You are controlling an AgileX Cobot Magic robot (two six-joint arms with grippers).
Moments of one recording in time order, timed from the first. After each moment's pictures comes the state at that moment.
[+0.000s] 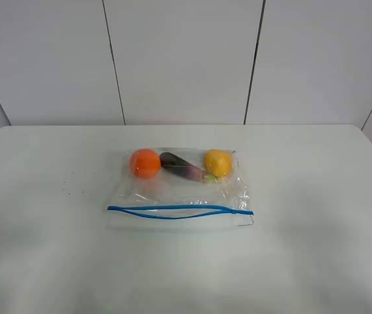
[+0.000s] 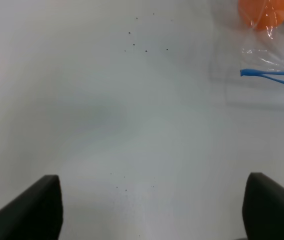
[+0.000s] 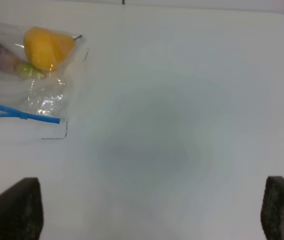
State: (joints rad) left arm 0.05 0.00 -0.49 -0.02 1.05 0.02; right arm -0.02 0.00 -0.50 0.11 1.03 -0.07
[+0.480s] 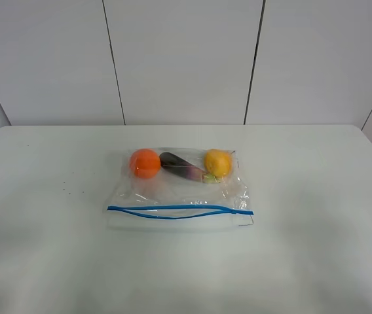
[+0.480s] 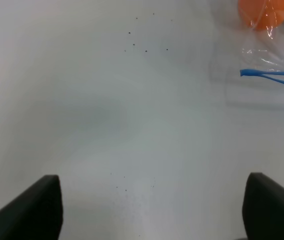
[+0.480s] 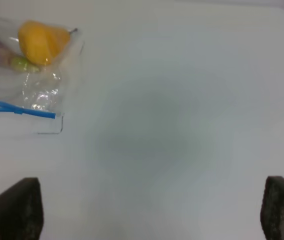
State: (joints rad) left arm 0.05 0.00 -0.49 -0.02 1.05 0.02; right arm -0.02 0.05 -0.51 0.10 1.03 -0.07
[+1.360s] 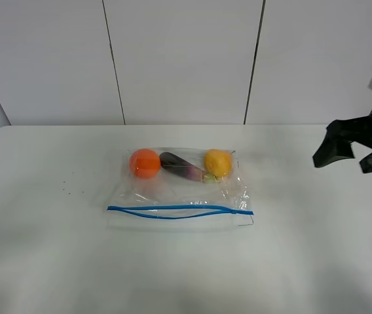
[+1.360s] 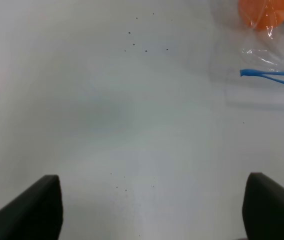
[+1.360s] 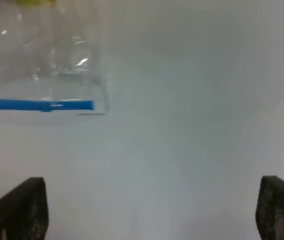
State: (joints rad) left arm 0.05 0.00 -0.49 -0.02 1.05 0.02; right arm -0.02 1.40 -1.04 0.35 0.95 -0.15
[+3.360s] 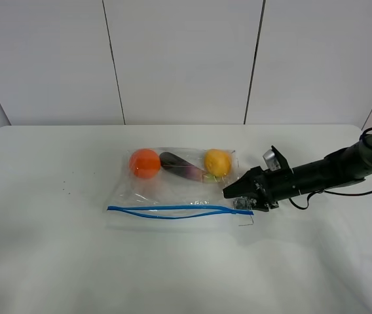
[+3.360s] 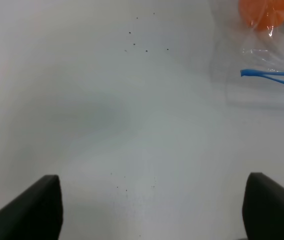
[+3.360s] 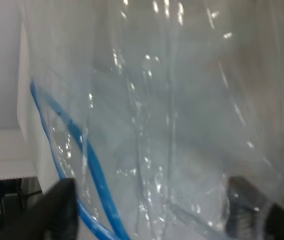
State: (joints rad) left arm 0.05 0.00 -0.49 -0.02 1.05 0.02; right arm -0.02 2.26 -1.10 1.38 1.07 -1.20
